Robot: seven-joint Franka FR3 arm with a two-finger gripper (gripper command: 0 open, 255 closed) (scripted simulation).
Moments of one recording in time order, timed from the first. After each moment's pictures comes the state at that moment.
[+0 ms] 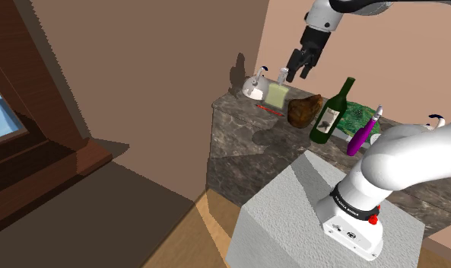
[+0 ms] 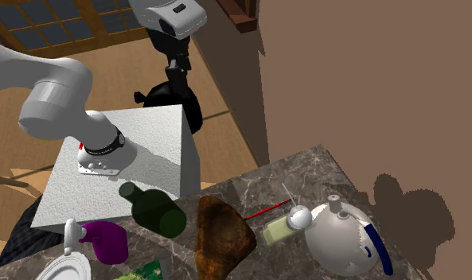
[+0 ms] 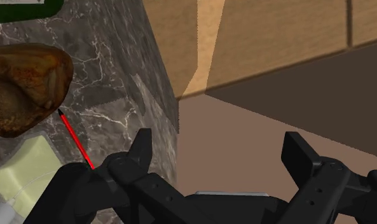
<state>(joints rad) -0.05 -0.70 -0.09 -2.43 0.01 1.79 -0.09</state>
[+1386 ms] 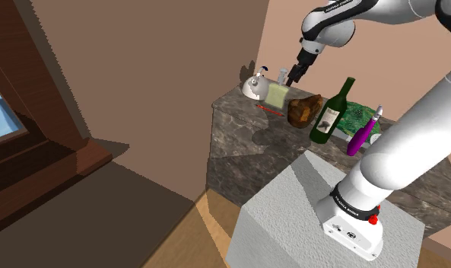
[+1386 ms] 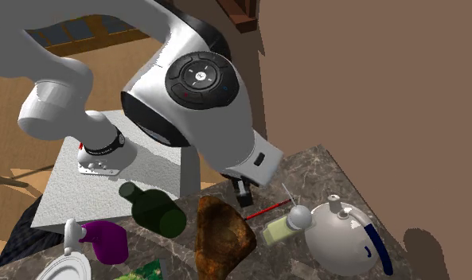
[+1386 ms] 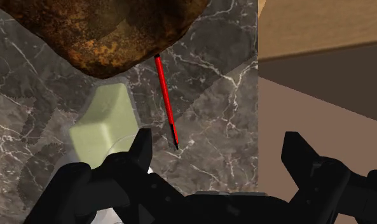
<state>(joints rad) -0.07 -0.11 -0.50 -2.21 0.12 2.19 -0.73</state>
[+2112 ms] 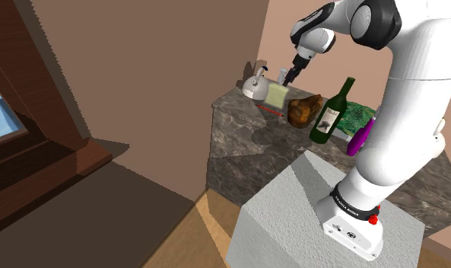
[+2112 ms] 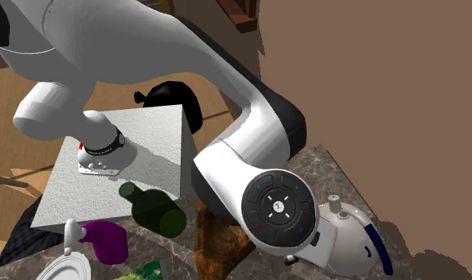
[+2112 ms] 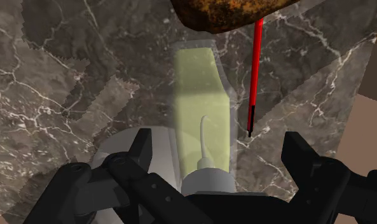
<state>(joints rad) -0.20 0.36 -0.52 -1.82 0.45 2.18 -1.11</state>
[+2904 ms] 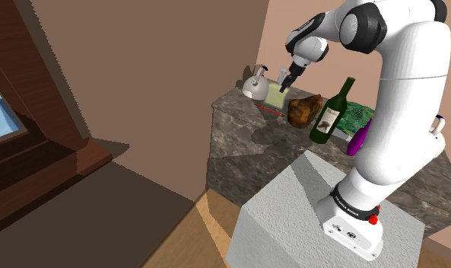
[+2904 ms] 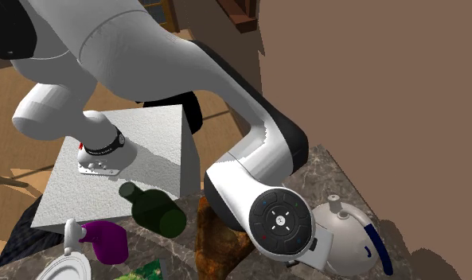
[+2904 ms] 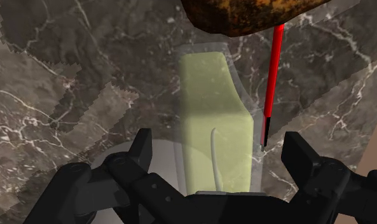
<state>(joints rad) -0.23 0.44 -0.49 -1.81 0.52 2.24 -1.16</state>
